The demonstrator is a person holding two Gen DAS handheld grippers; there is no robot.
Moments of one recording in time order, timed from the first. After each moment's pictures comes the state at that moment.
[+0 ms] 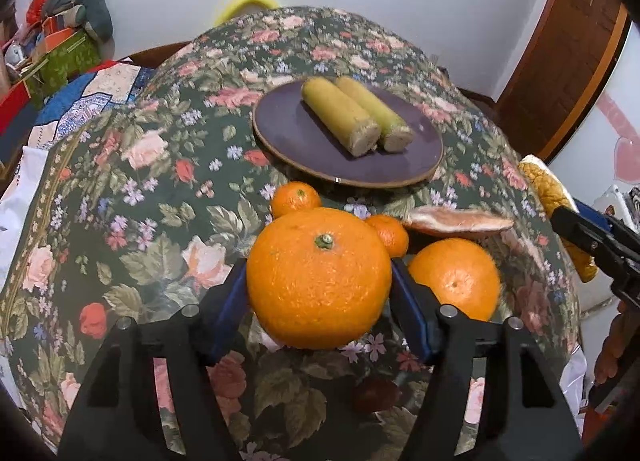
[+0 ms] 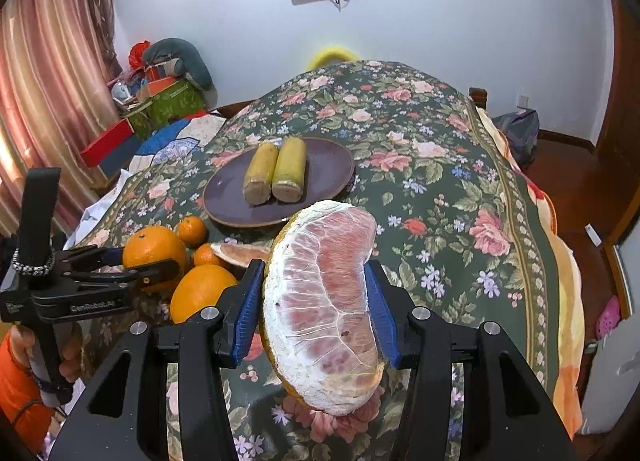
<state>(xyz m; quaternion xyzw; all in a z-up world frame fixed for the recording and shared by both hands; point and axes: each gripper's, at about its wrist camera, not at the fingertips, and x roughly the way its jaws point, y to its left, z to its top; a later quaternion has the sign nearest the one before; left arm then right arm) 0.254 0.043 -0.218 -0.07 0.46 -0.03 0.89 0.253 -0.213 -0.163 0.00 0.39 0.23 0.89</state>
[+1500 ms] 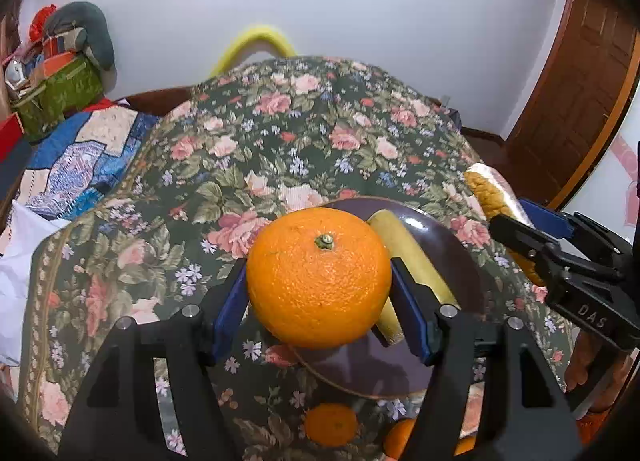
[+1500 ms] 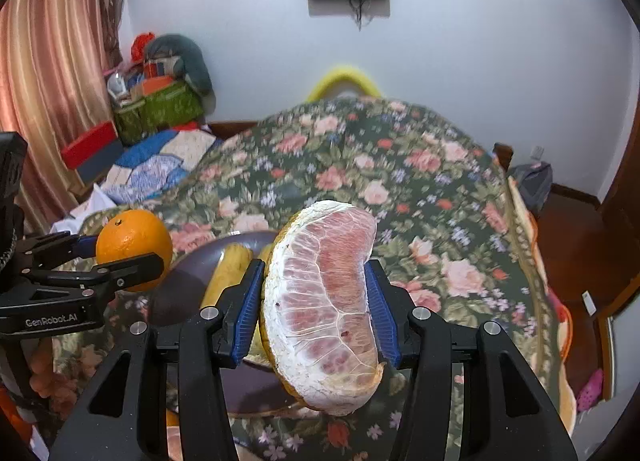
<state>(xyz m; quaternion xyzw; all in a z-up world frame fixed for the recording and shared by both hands) 0.387 0.075 -0.191 -0.08 0.41 -0.02 0.91 0.386 -0.142 -0.153 -0.07 0.36 0.25 0.90</state>
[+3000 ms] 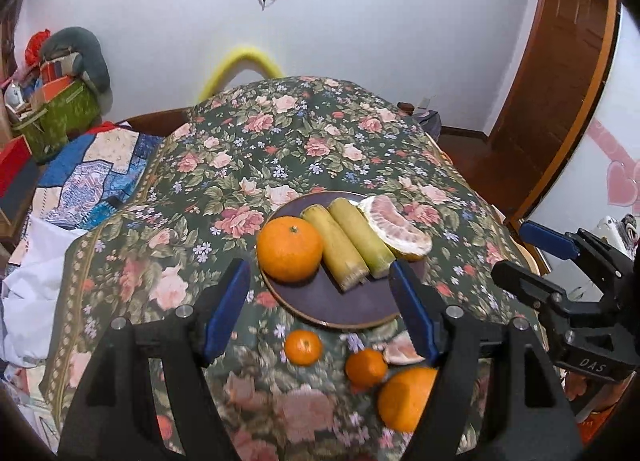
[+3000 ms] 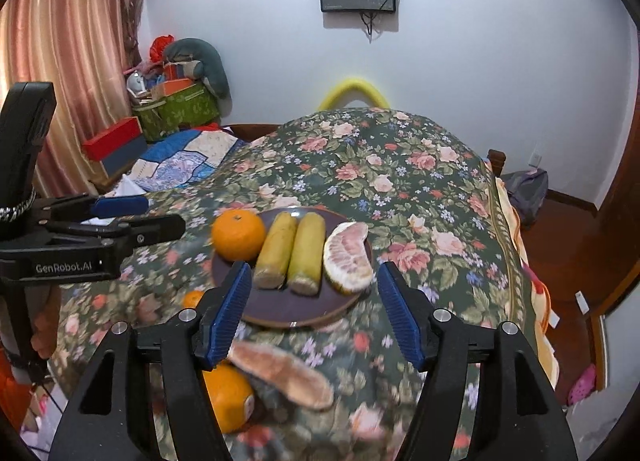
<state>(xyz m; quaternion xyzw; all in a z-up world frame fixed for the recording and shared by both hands) 0.304 0.052 -0.127 -0.05 0.39 -0.04 0.92 0.298 -0.168 -0.114 -0.07 0.34 0.26 0.90</state>
